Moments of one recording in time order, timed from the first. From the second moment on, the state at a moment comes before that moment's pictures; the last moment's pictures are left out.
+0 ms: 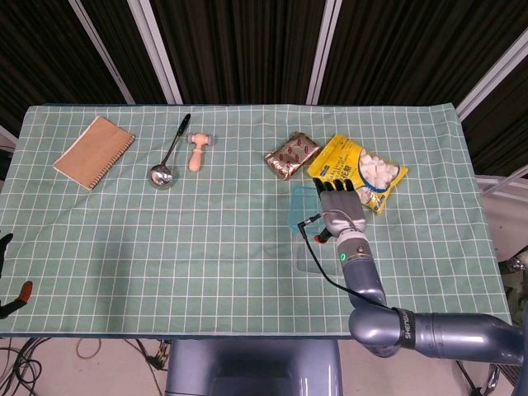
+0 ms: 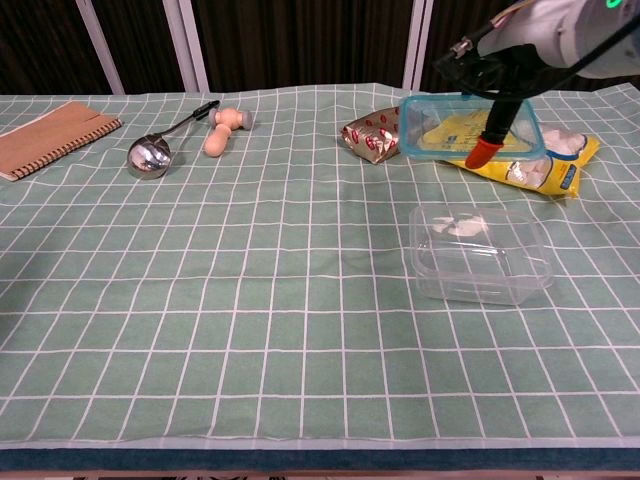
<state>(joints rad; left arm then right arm) -0.01 -1.08 -0.07 -1.81 1.34 1.55 0.24 1.04 -1.32 0.40 -1.95 -0.09 1.28 -0.95</state>
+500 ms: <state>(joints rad) -0.01 -1.09 -0.07 -1.81 1.34 1.55 0.25 0.94 -1.27 0.29 -2.04 -0.19 1.29 -0.83</state>
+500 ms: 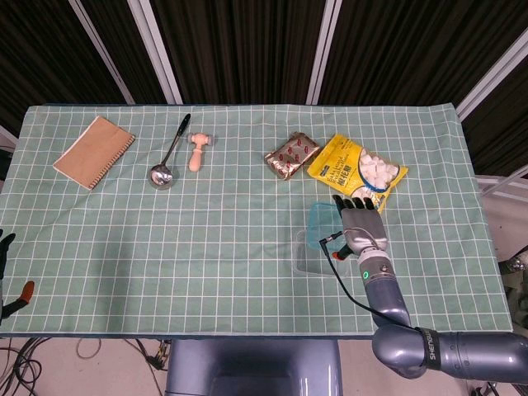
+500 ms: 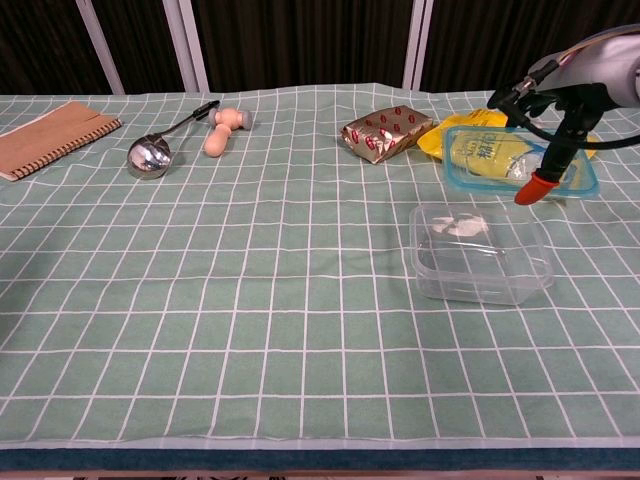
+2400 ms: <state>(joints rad) -0.01 -1.09 -0.07 -1.81 1.34 1.55 0.24 0.89 -1.50 0.19 -2.00 -0.31 1.42 -0.78</state>
